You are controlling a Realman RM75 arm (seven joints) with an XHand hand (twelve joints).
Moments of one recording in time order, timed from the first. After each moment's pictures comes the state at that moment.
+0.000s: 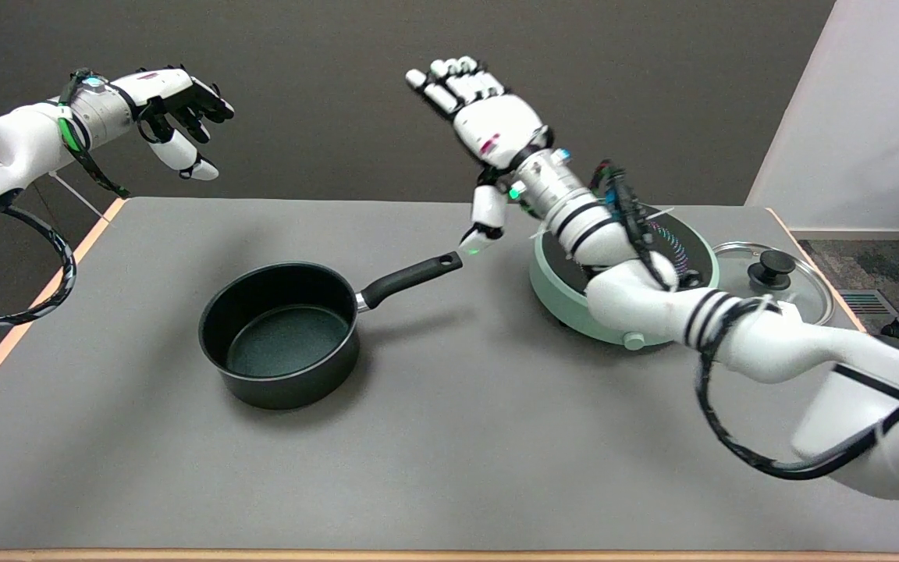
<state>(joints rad) 0.77 -1.08 -2.45 0.94 0.96 0.53 -0.13</state>
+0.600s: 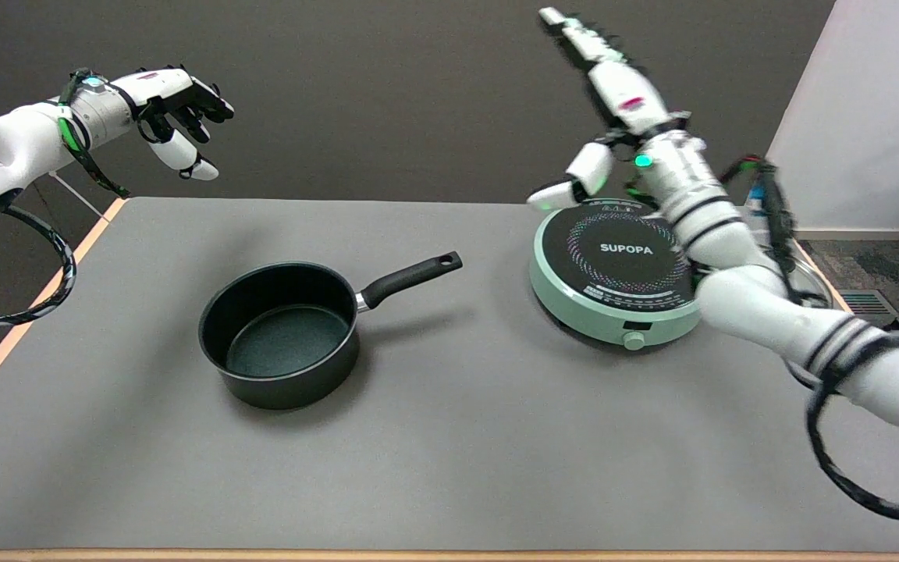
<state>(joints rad) 0.46 -0.81 -2.09 1.30 1.13 0.52 0.17</state>
